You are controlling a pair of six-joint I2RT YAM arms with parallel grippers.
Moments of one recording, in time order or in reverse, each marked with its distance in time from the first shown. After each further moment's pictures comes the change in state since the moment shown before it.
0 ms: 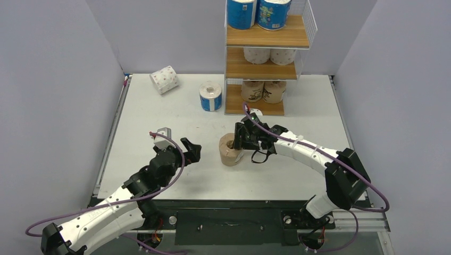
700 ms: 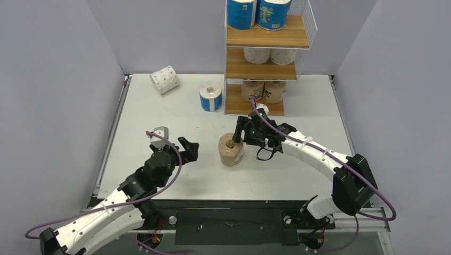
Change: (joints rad) left arm 0.000 -0.051 0.025 -0.015 -0.021 0.071; right arm -0.055 -0.062 -0.003 0.031 -0.048 0.015
